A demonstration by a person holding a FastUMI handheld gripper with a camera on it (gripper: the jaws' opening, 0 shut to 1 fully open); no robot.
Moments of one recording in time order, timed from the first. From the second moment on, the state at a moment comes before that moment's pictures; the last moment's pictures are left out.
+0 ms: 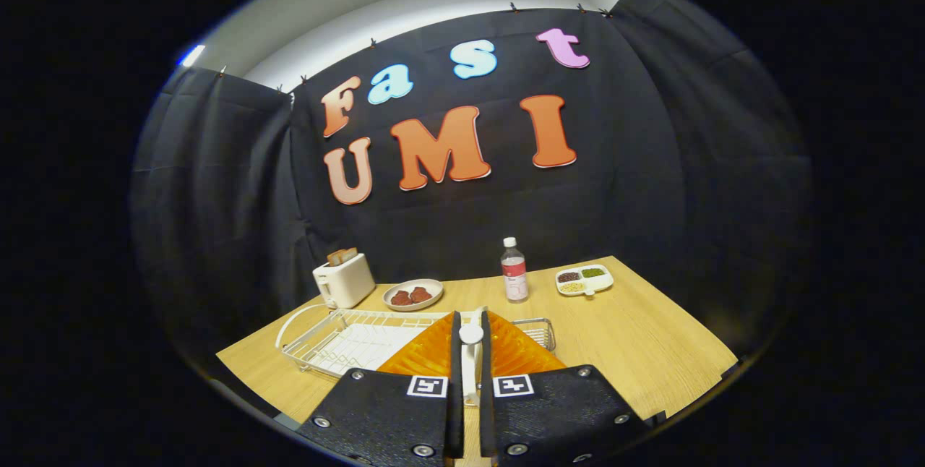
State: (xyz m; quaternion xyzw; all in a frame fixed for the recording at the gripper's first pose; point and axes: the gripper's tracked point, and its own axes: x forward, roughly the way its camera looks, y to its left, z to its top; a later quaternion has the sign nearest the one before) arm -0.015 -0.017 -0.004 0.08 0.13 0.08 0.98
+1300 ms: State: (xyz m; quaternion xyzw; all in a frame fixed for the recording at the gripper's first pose) arm -0.105 0.092 -0.109 0.07 0.19 0.30 0.93
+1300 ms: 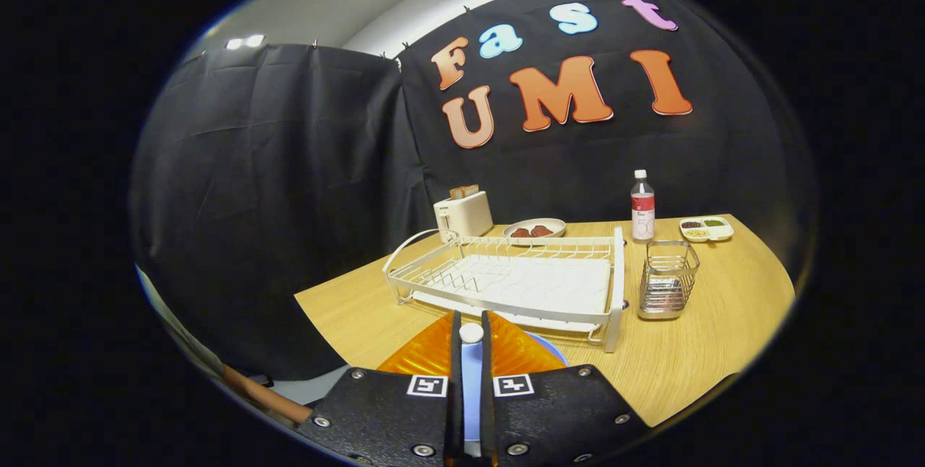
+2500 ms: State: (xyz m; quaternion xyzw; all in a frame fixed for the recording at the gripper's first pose) arm -0.064 0.050 -0.053 0.05 0.07 0.20 0.98
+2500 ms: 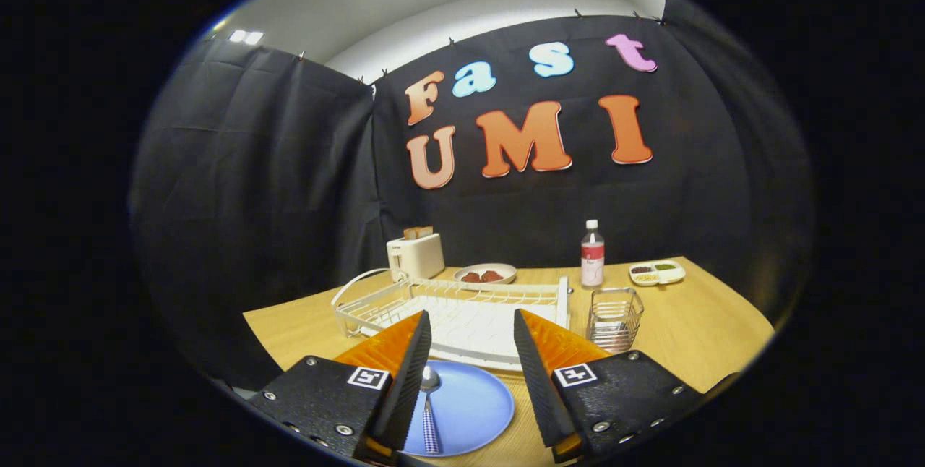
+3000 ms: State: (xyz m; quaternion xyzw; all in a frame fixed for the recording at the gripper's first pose) arm -0.046 0.031 -0.011 0.01 0.01 0.10 0.99
